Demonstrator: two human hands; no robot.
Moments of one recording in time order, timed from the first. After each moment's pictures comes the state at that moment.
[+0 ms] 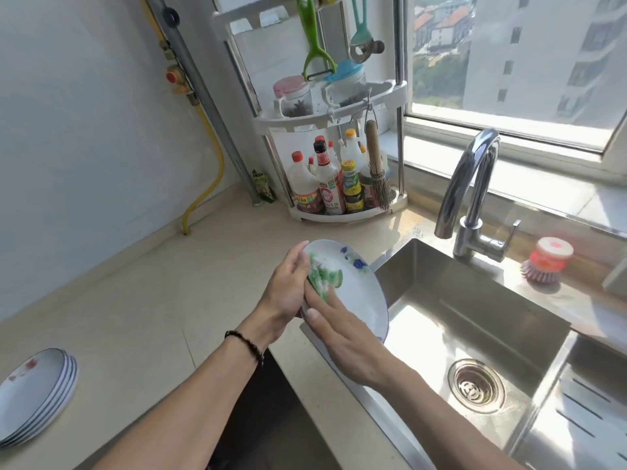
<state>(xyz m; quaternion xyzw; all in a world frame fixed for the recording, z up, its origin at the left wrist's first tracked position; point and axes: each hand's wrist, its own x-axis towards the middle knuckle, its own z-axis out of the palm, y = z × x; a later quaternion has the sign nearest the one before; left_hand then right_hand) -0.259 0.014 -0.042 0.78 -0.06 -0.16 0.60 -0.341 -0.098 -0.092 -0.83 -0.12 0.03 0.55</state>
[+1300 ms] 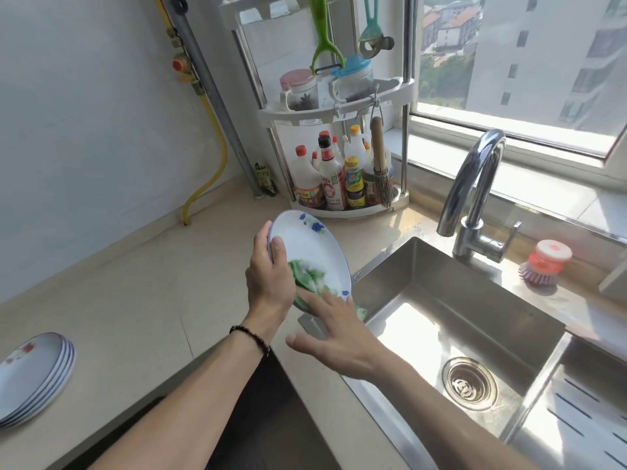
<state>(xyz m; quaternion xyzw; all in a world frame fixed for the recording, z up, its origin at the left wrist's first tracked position) -0.260 0.018 -0.039 0.85 0.00 0.13 0.52 -0.343 -0.091 -0.086 -0.87 -0.09 0.08 0.49</state>
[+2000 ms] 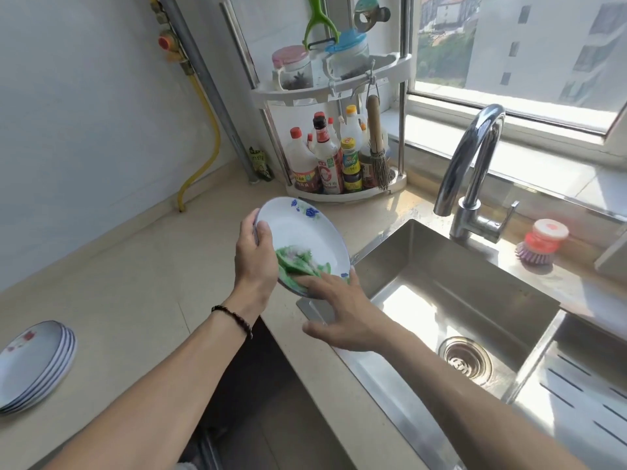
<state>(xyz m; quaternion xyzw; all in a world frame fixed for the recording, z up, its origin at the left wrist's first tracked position) -0.252 0.028 -0.039 0.80 0.06 0.07 0.59 -0.336 -0.104 -0.095 -0.91 -0.12 0.03 0.39</state>
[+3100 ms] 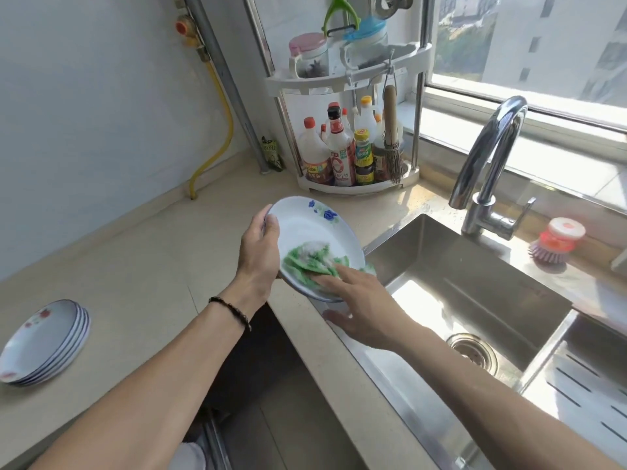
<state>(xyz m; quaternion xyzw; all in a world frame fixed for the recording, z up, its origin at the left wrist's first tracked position) -0.263 0.044 -0.032 0.77 0.06 0.00 0.63 -0.344 -0.114 -0.111 -0.94 -0.18 -0.05 0.30</state>
